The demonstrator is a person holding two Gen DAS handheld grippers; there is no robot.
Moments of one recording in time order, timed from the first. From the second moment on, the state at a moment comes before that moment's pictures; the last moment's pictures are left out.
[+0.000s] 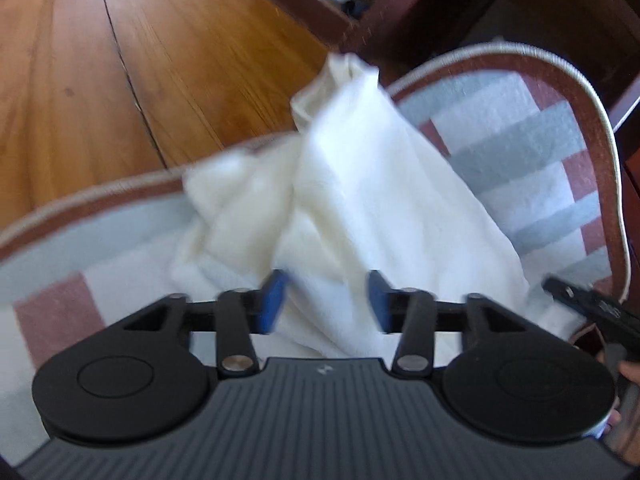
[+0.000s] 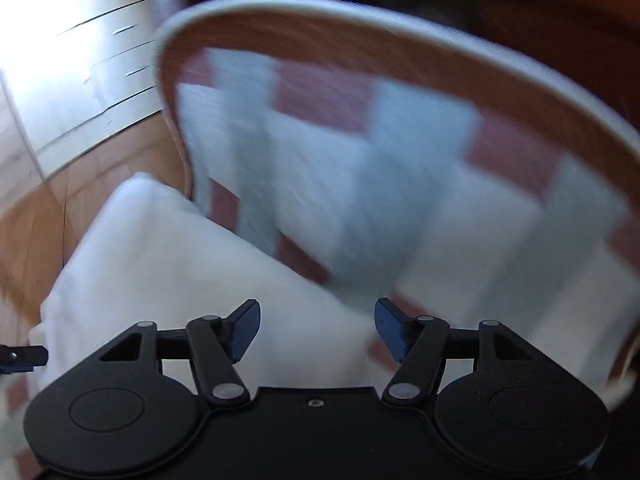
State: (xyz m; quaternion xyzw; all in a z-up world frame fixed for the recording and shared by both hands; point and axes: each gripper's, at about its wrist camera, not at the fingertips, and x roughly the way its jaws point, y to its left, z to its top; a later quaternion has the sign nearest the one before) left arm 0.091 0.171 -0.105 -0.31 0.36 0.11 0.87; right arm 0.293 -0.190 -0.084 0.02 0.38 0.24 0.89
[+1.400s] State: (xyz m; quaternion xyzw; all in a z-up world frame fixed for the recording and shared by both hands) left arm 0.133 0.160 -0.114 -0.27 0.36 0.21 0.87; right arm 0.224 -0.201 -0.105 0.11 0.41 0.23 0.87
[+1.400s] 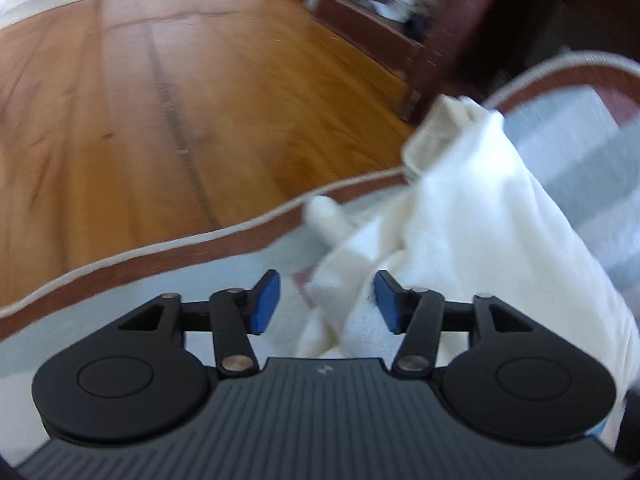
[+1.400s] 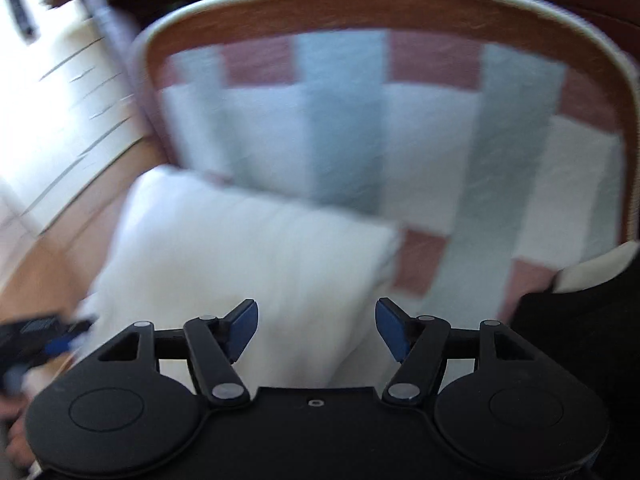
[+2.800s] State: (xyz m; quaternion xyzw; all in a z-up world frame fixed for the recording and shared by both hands) left arm 0.138 0.121 -0.072 -0.26 0.32 0.04 0.91; right arm 0.246 -0.219 -0.104 0.17 0.47 0.26 0.83
